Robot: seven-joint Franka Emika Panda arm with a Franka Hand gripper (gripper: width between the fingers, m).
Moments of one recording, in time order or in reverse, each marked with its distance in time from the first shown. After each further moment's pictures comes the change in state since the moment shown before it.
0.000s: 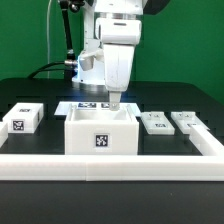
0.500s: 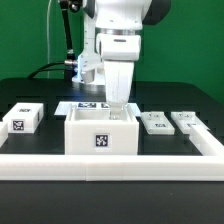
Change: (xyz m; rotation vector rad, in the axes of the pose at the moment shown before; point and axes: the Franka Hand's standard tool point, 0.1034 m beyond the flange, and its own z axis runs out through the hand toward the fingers) arm 0.004 -0.012 0.030 0.029 0.015 0.002
